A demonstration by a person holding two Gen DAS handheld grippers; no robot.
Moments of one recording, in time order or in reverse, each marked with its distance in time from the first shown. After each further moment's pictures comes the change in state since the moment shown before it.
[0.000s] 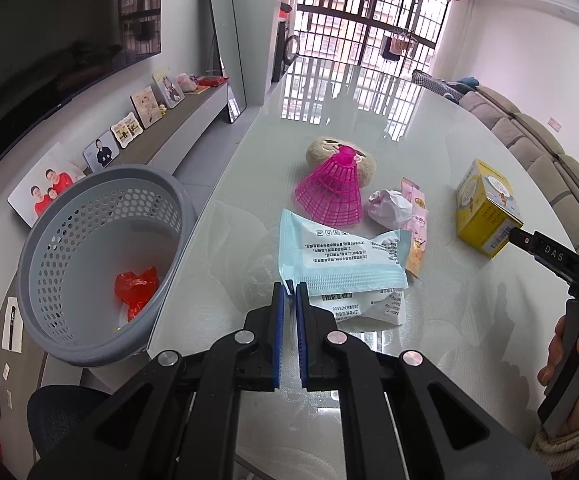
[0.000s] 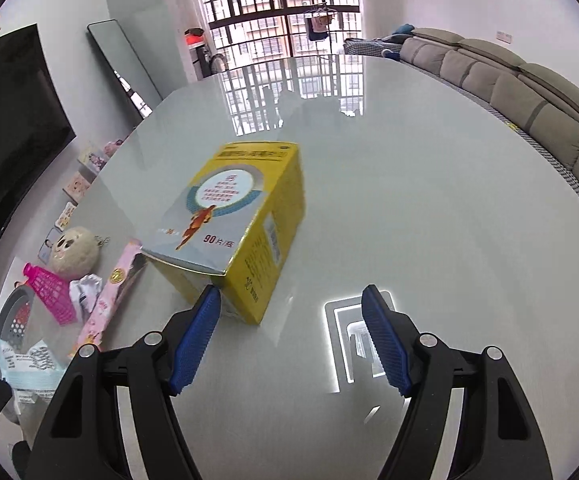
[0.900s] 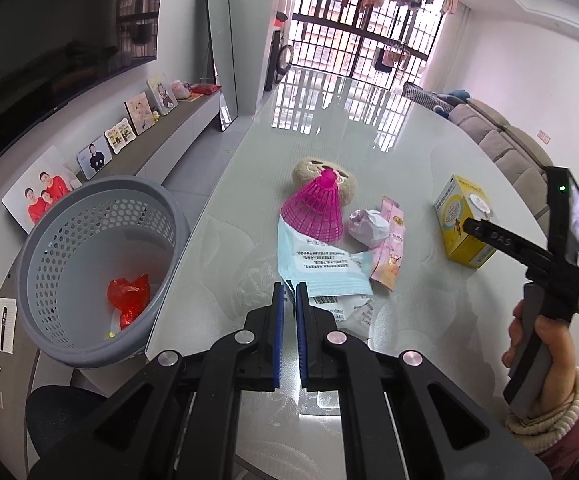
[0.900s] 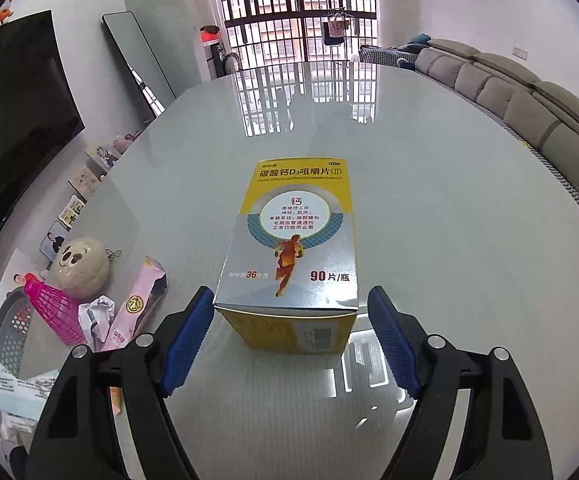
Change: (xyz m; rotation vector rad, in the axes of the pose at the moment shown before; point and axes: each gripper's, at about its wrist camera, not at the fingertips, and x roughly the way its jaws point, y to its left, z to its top) left arm -0.022 0.001 0.005 -0.020 -0.040 -0.051; right arm 0.021 0.047 0.021 -0.069 -0.005 0.013
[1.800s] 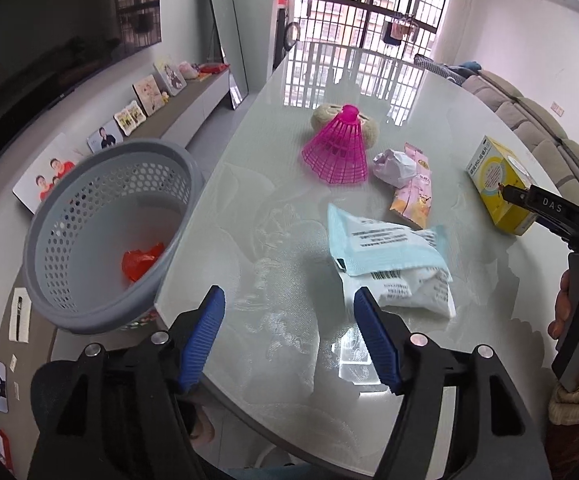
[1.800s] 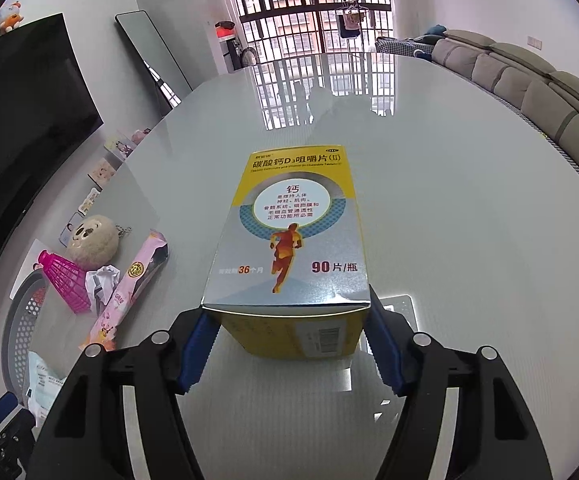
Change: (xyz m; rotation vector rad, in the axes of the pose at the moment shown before) left arm 0.020 0.006 -0.033 0.051 0.086 0.075; right arm -0.010 -0.024 -0.021 0.000 0.021 0.100
